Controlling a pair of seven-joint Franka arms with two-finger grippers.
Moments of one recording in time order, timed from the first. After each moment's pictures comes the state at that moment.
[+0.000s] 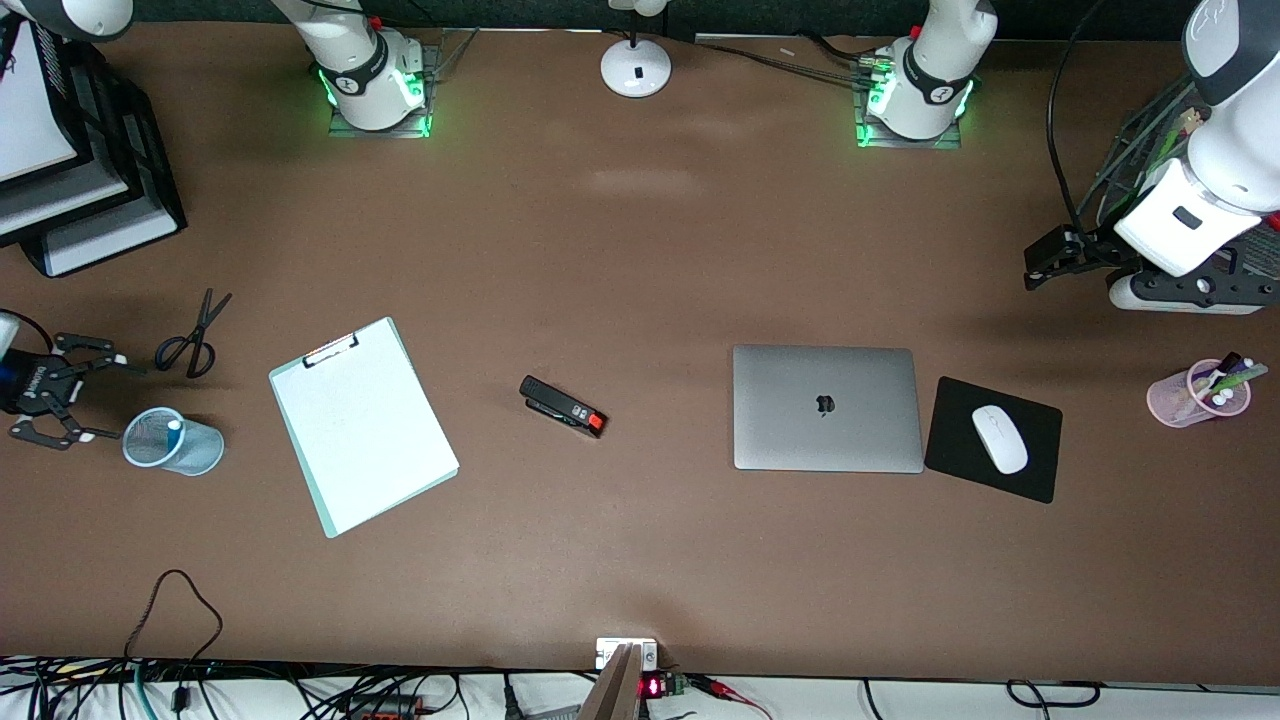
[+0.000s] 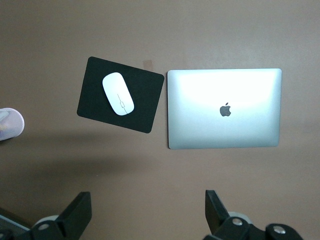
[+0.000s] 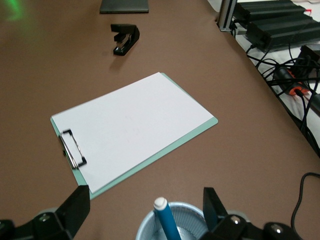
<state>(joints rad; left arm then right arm) -0.03 -0.02 -0.03 -1.78 -0.01 1.77 -0.04 -0.48 0.74 -0.06 -1.29 0.77 1.61 -2.16</state>
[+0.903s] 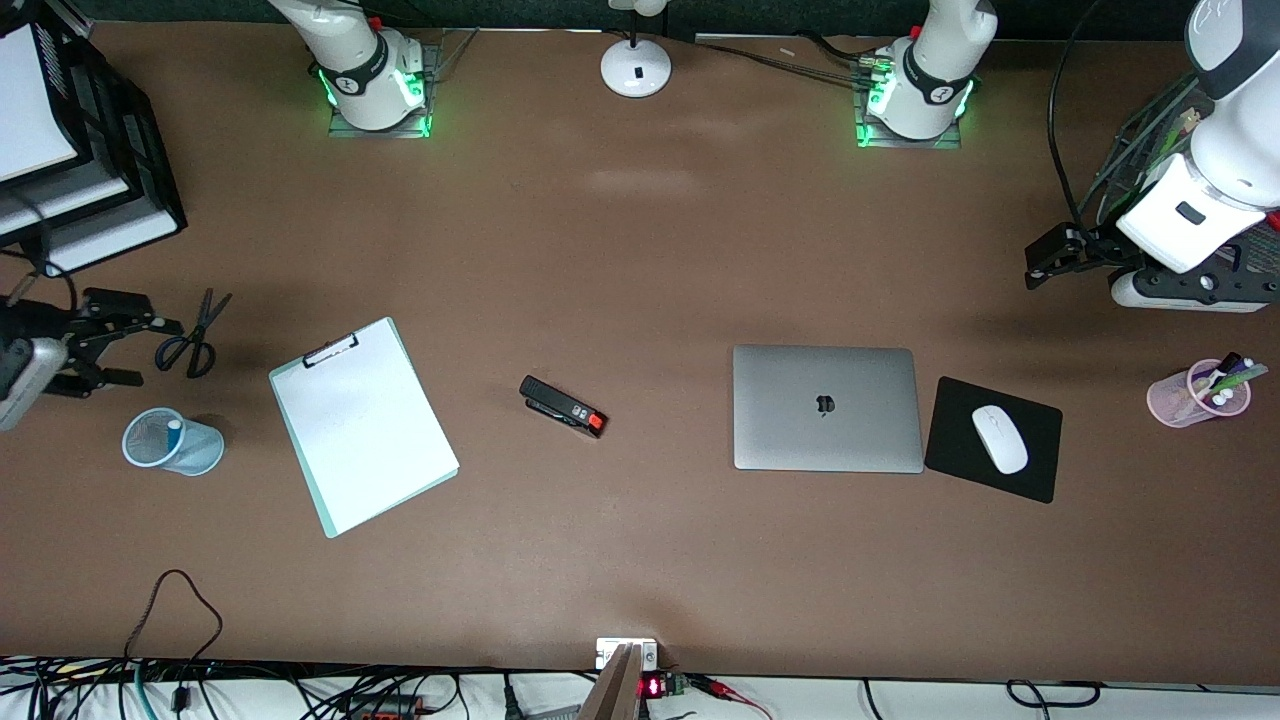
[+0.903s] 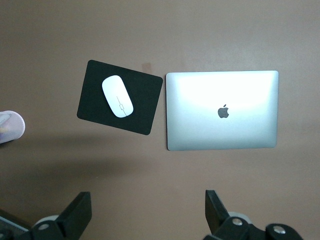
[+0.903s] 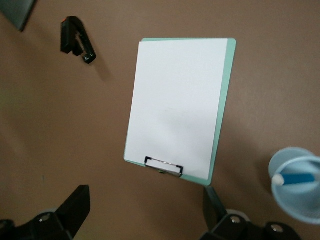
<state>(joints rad) -0.03 -0.02 -0.03 -1.77 -0.01 1.76 -0.04 -0.17 0.39 -0.05 -1.45 0.33 1.61 -0.85</state>
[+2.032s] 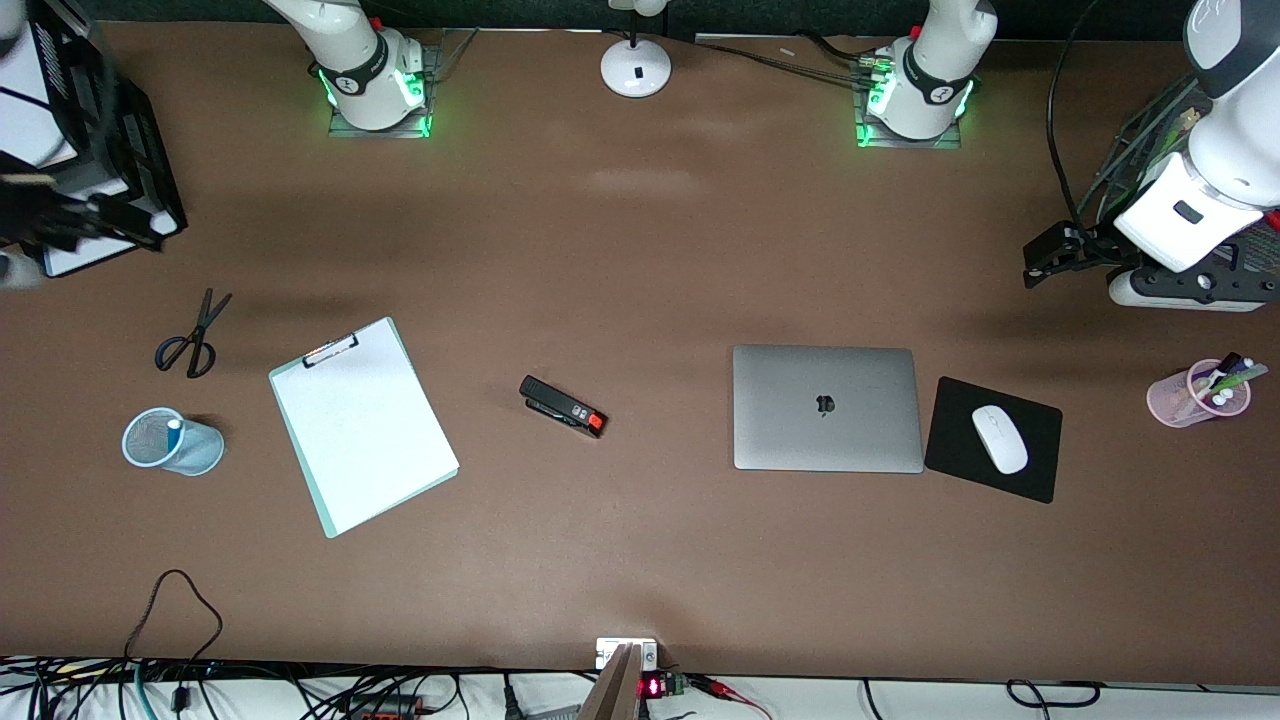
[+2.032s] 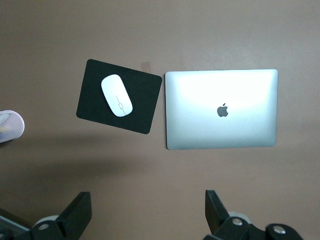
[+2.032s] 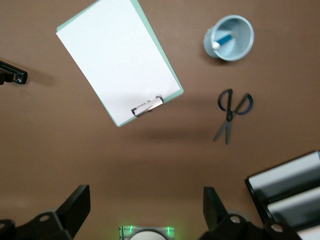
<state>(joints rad) -0.03 -0.02 -0.04 -1.76 -0.01 1.75 -0.04 0.01 0.05 -0.11 -1.55 0.00 1.47 -0.08</state>
